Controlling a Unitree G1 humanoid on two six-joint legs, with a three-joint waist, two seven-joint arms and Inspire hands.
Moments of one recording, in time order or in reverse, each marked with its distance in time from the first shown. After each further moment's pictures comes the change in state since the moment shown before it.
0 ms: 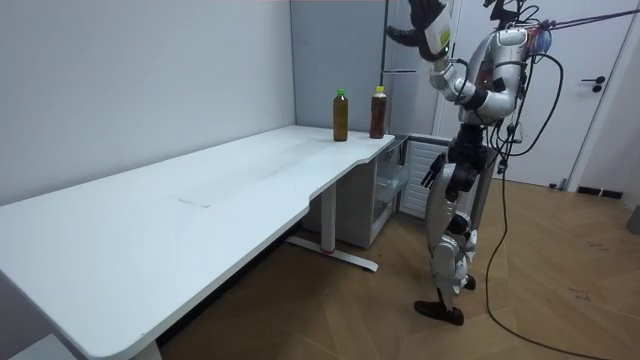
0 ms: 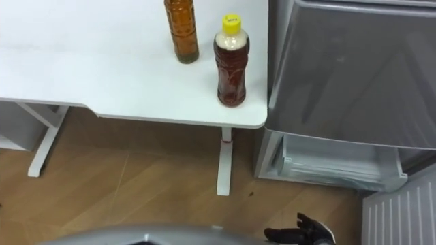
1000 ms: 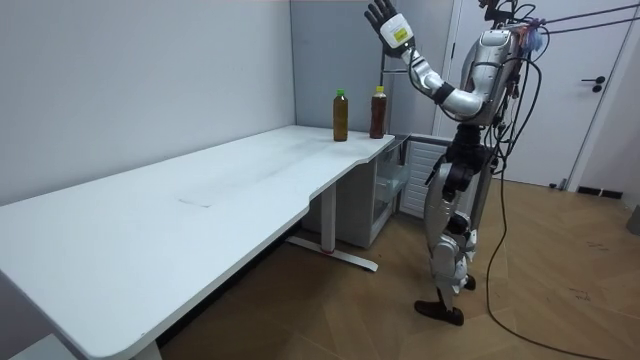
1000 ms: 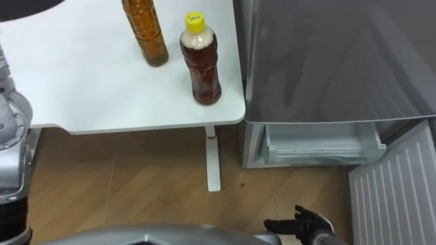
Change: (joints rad) left arm -0.172 -0.006 -0.393 -0.082 0.103 0.010 -0.451; right arm -0.113 -0.003 0.041 0.151 0.020 -0.025 0.026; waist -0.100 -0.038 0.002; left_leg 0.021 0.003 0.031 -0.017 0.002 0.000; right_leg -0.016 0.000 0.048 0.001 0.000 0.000
